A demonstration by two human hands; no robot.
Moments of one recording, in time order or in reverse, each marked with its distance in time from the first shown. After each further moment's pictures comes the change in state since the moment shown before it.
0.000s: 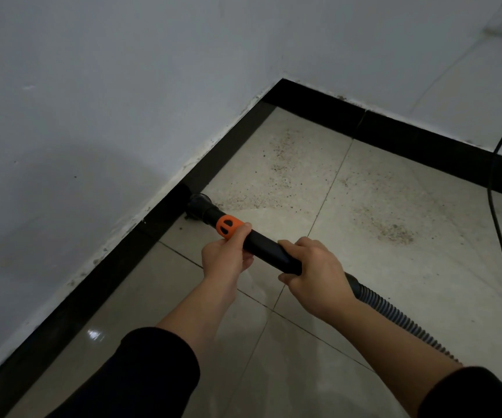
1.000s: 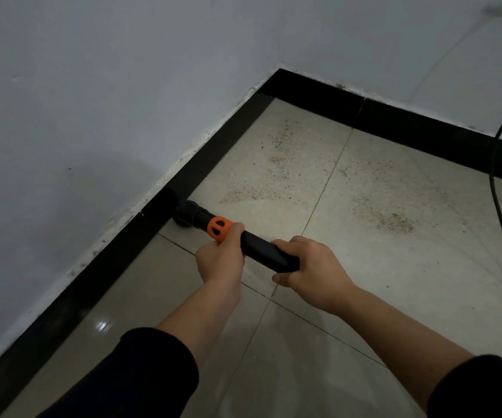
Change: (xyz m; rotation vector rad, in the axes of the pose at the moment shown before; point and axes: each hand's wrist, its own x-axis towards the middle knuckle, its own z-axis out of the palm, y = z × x) left_hand -0.023 -0.009 0.004 0.019 0.182 0.035; right_hand -0.009 0.003 -0.010 0.179 -0.146 -0.003
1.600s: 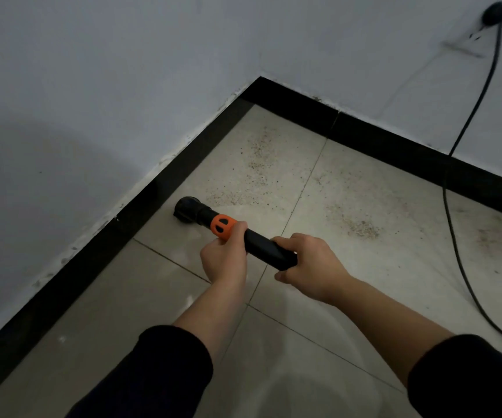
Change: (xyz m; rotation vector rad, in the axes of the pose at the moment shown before) left_hand -0.009 -0.003 0.030 -0.030 -0.088 -0.003; right_hand 0.001 -0.001 -0.035 -0.146 -0.037 0.110
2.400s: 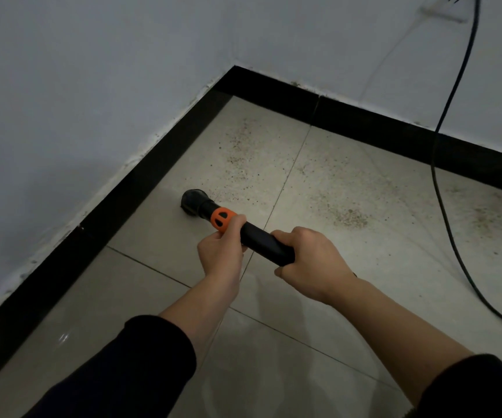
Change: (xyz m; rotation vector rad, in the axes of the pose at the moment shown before) left_hand -0.015 -0.010 0.040 0.089 -0.082 0.030; right_hand -0.004 0.048 -0.007 -0.048 0.077 0.014
